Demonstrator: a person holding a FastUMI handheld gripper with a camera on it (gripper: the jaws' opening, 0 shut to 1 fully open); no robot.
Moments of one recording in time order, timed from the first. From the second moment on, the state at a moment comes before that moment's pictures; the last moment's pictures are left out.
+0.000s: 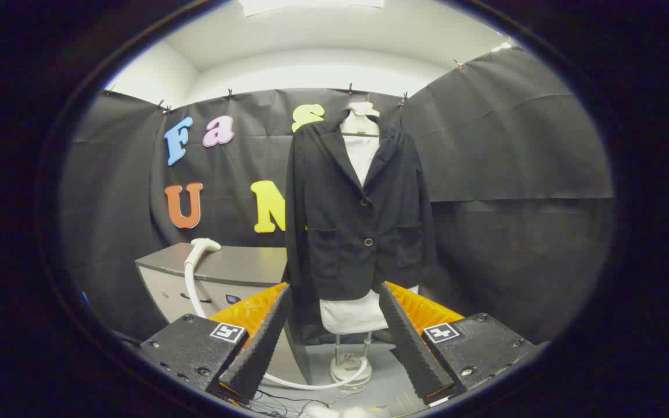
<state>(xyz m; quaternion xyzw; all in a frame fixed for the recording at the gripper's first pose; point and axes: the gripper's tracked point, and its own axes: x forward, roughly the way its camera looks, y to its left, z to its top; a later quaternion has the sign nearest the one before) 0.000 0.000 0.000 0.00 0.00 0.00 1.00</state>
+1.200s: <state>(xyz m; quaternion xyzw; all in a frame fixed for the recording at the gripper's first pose) 0.070 0.126 0.047 -0.03 0.02 0.09 1.00</state>
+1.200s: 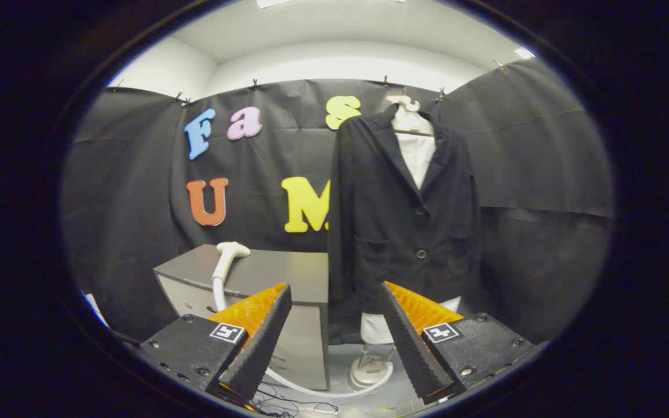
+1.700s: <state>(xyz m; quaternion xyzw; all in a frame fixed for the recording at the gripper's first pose) 0.174 0.290 0.063 -0.07 0.05 0.23 0.97</state>
